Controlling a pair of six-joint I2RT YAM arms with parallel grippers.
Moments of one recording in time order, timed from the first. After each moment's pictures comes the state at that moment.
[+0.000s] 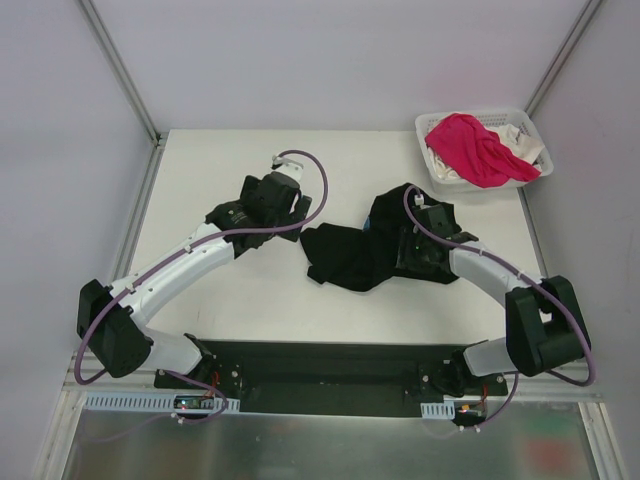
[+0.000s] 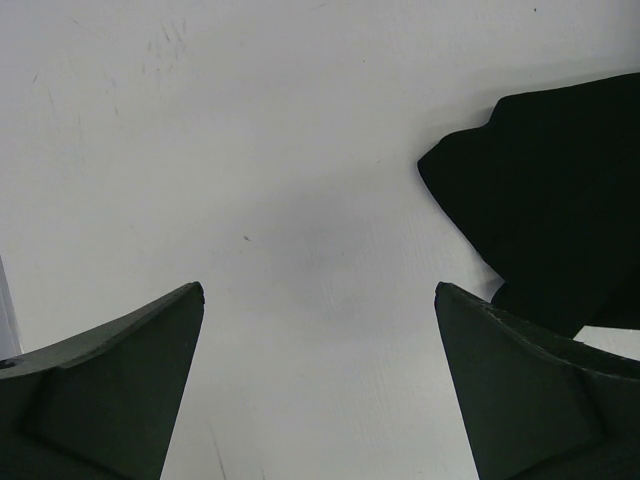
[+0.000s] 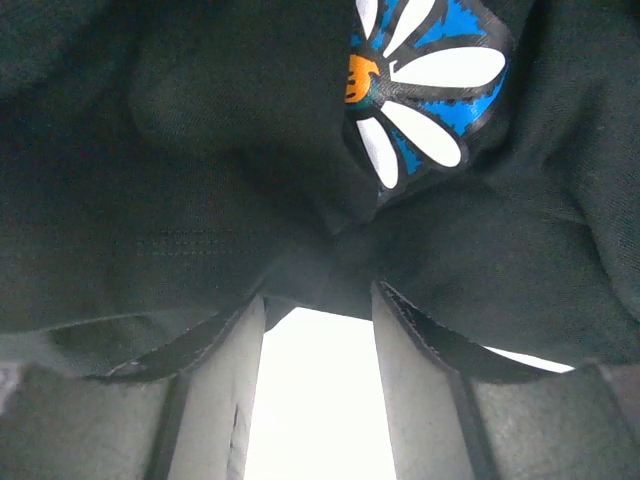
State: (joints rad) left arm -0.72 1.36 1.22 -0.67 -0.48 -0.16; right arm 0.36 1.41 0.76 -0.39 -0.02 0.43
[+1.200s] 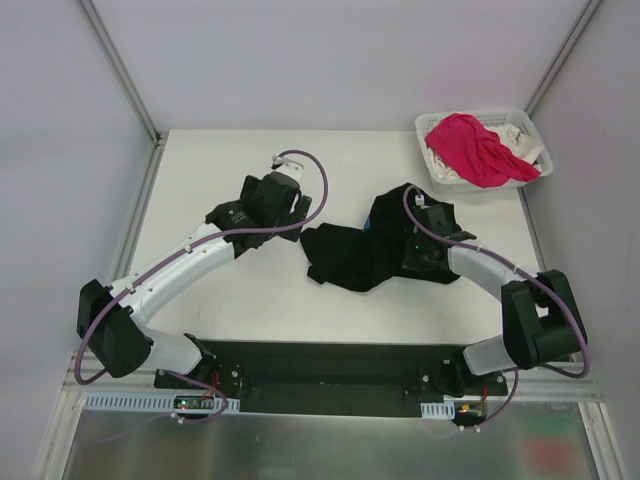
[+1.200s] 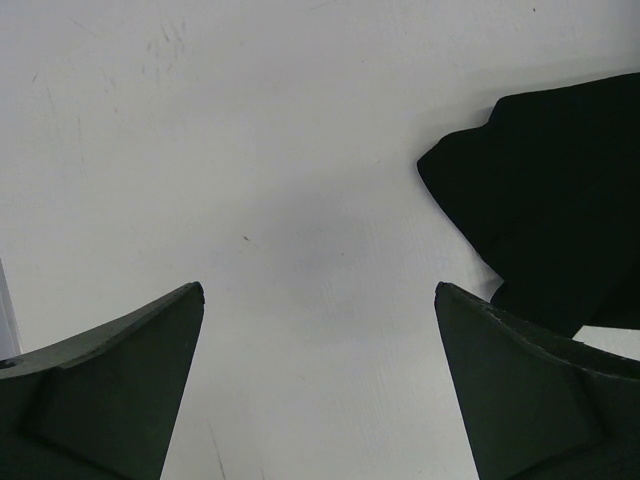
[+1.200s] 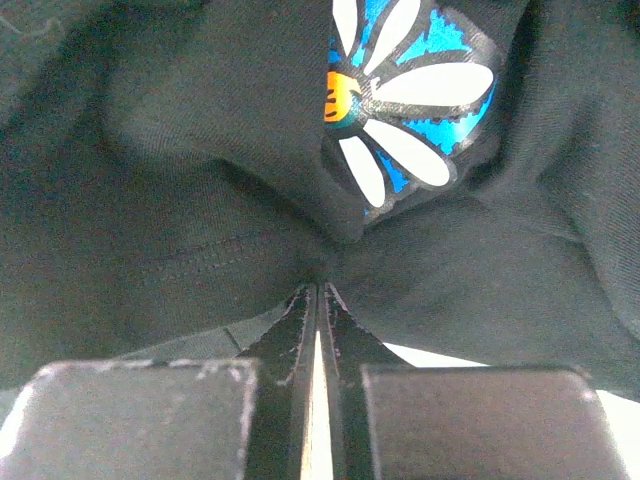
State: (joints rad) left arm -0.72 1.36 1.22 -0.67 -0.48 -0.16; right arm 0.34 1.45 0.76 -0.36 -0.02 0.44
